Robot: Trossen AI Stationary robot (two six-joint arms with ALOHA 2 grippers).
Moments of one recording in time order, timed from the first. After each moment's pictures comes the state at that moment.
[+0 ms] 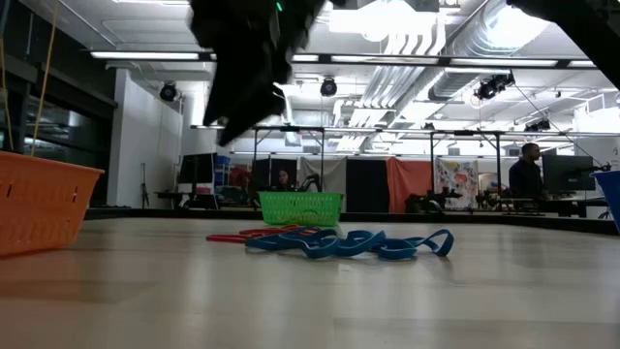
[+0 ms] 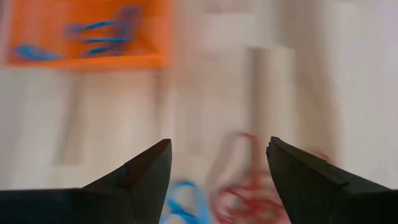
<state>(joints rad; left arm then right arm) -0.68 1.00 1.32 -0.66 -1.05 -0.48 0.09 2.30 2.12 -0.89 -0.09 0.12</state>
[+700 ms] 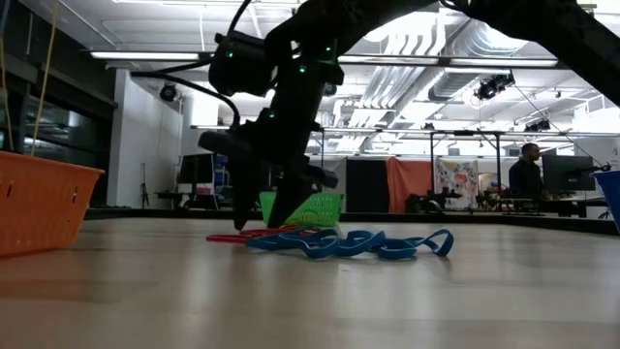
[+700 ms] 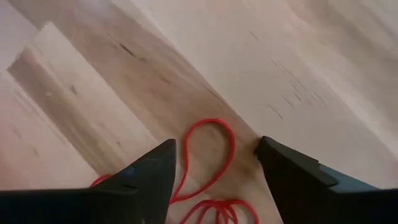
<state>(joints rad) -0.68 1.00 1.32 -0.66 -1.03 -0.51 -0.01 2.40 1.96 -0.82 0.08 0.74</state>
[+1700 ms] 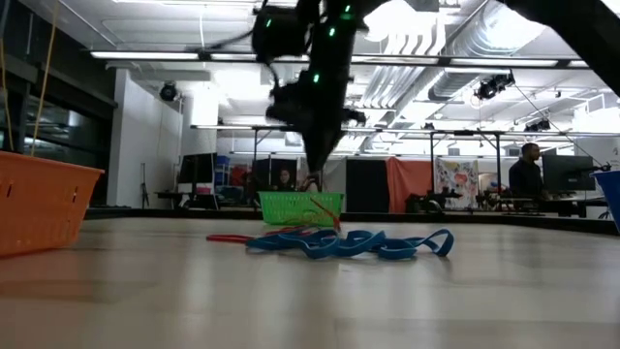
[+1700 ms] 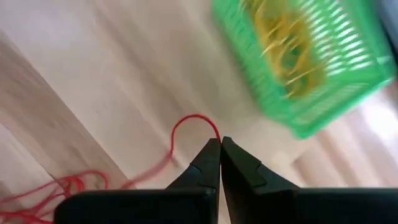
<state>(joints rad) -0.68 1.00 1.32 -0.69 -1.03 -0.50 -0.09 2.20 1.95 -1.10 0.37 0.47</state>
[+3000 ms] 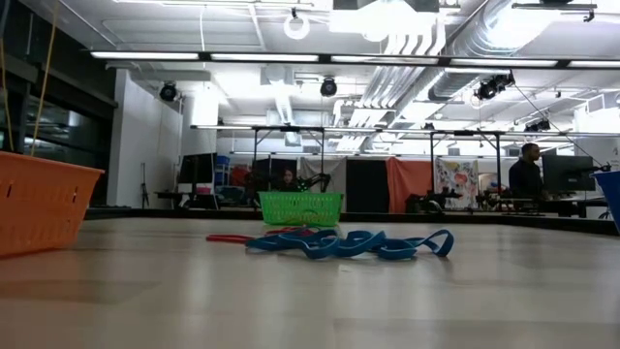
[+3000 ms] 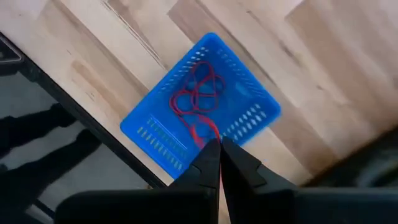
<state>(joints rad) -0.68 1.00 1.32 -0.69 -1.03 -0.50 0.71 1.54 1.44 -1.33 0.00 1.46</state>
